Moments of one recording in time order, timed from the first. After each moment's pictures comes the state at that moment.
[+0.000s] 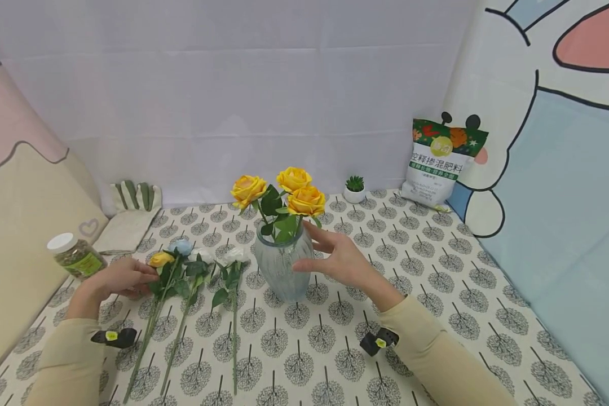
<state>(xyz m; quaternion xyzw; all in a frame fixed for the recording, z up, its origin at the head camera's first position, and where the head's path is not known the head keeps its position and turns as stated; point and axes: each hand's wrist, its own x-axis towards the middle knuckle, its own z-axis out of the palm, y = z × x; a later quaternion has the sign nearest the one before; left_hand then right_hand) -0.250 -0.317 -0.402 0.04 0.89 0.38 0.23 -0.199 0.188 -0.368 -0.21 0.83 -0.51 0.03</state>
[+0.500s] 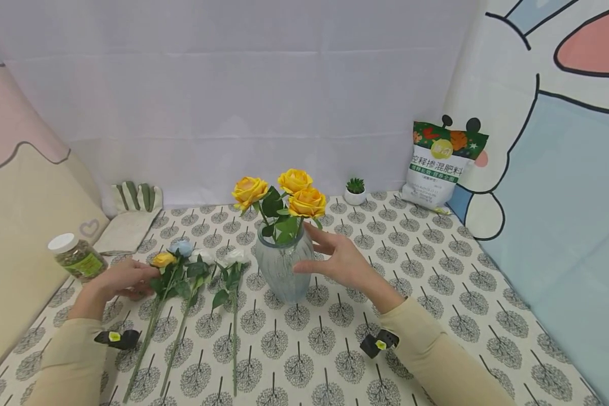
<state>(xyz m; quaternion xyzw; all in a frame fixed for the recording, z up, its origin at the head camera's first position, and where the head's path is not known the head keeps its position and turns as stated) -0.255 -0.318 -0.410 -0.01 0.89 0.41 0.21 -0.198 0.188 -0.367 -0.21 0.83 -0.52 0.03</state>
